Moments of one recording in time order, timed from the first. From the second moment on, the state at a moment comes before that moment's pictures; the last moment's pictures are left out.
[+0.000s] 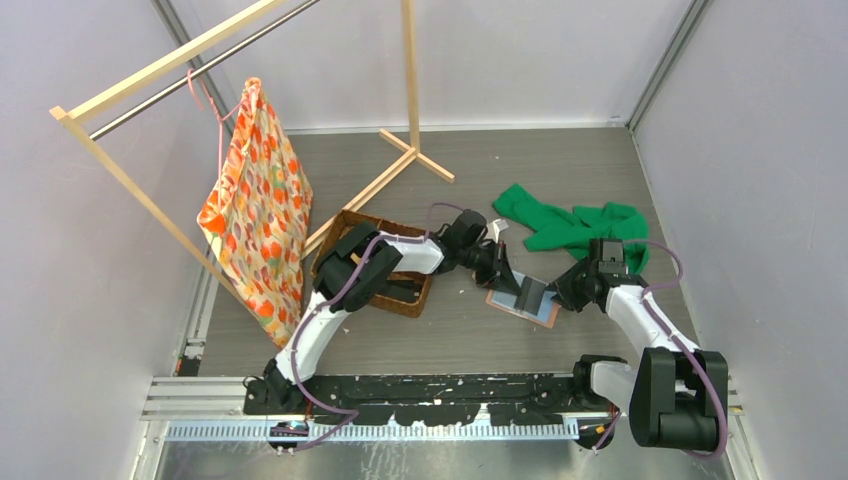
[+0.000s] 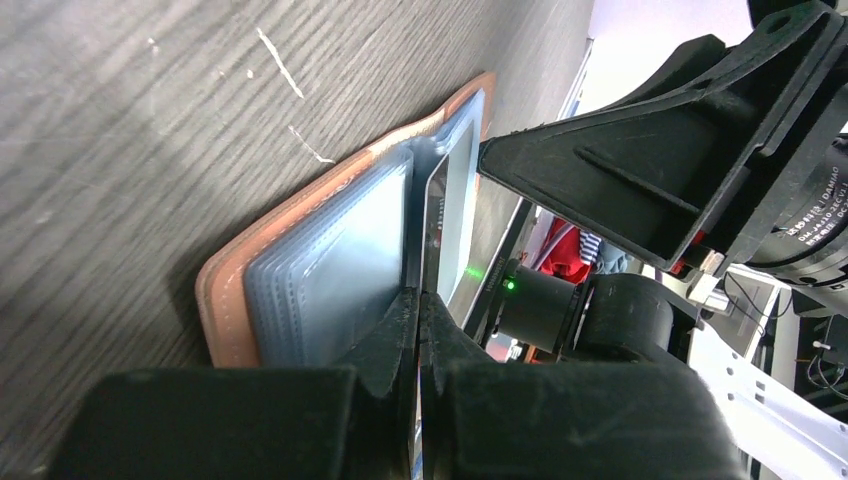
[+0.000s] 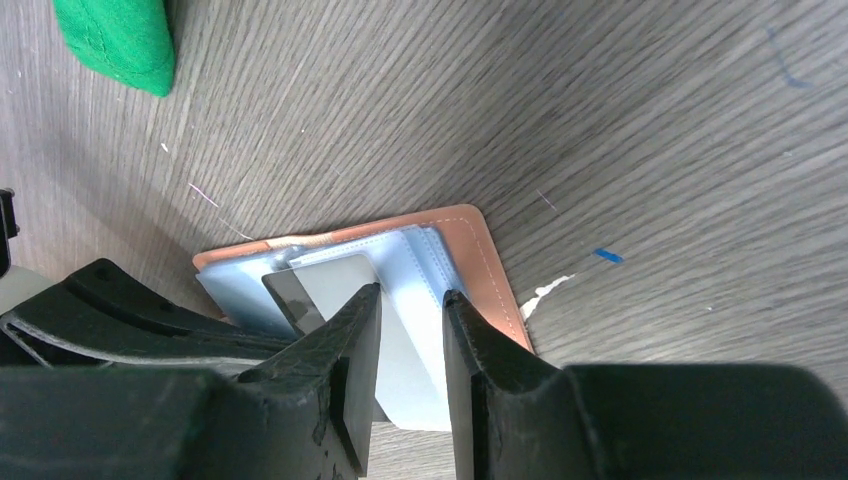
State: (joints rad) left arm -0.87 2.31 1.43 0.26 0.75 -1.04; right arm -0.08 1.09 0.45 -0.42 -0.14 0.87
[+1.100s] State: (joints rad) left arm -0.83 2.30 1.49 0.08 0.84 -0.90; right arm -0.09 1.11 0.44 -0.37 -0.17 0.87
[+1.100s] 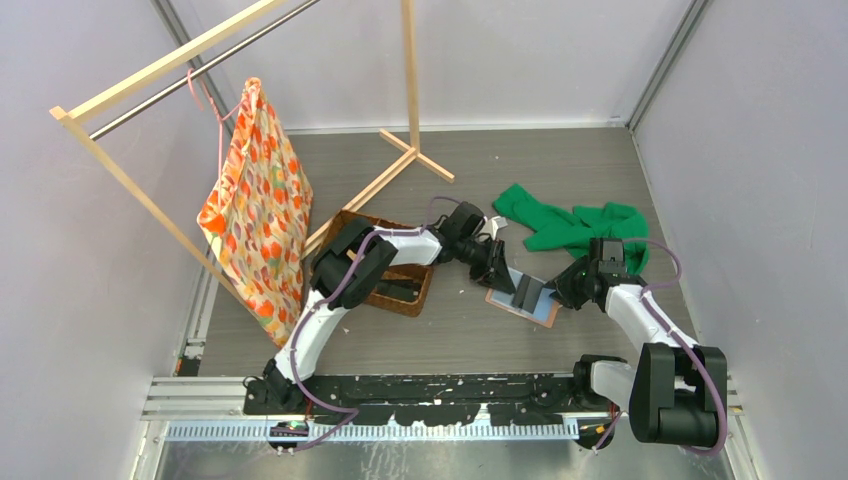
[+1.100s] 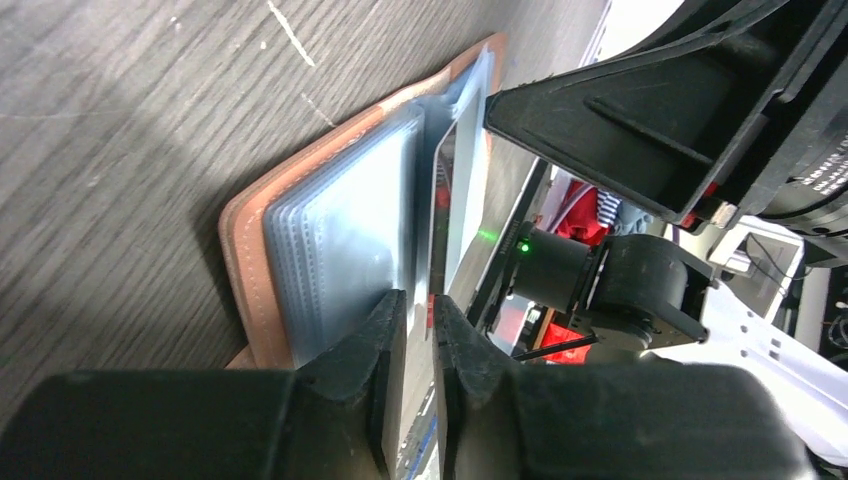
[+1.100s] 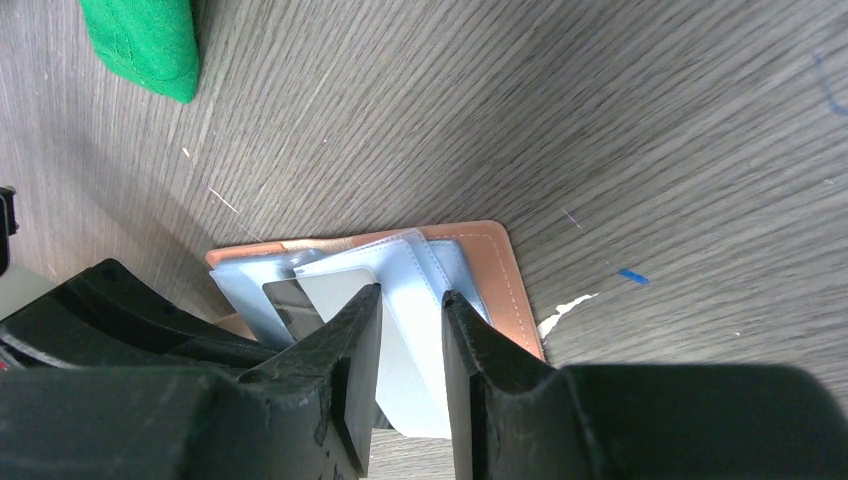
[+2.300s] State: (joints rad) left arm -0.87 2.34 1.54 0.13 0.84 -0.97; right arm -0.09 1.11 0.44 -0.37 -0.17 0.87
